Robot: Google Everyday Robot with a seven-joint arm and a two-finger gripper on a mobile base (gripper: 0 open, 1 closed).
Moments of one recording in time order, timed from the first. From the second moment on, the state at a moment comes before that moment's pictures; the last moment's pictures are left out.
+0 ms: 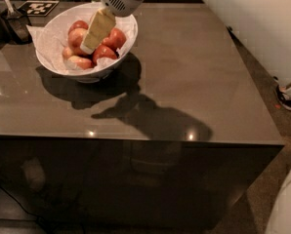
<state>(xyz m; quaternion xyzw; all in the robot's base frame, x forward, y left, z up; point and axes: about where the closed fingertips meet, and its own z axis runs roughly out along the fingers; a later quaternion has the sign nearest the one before) 0.659 0.098 0.999 -0.58 0.72 0.09 0.38</state>
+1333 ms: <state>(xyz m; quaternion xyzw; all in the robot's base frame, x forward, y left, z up) 0.678 0.134 0.949 -0.54 0.74 0.20 0.35</state>
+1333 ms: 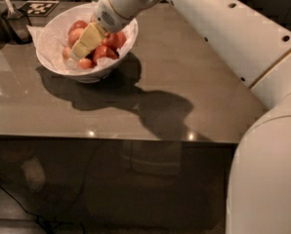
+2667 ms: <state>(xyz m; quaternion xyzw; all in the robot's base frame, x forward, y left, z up) 0.706 0.154 0.941 -0.51 0.74 0.16 0.40</state>
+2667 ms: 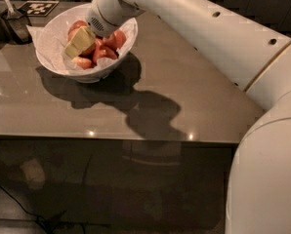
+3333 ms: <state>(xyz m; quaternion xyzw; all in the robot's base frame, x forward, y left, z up) 0.713 0.155 0.931 -0.49 0.75 0.17 0.41</state>
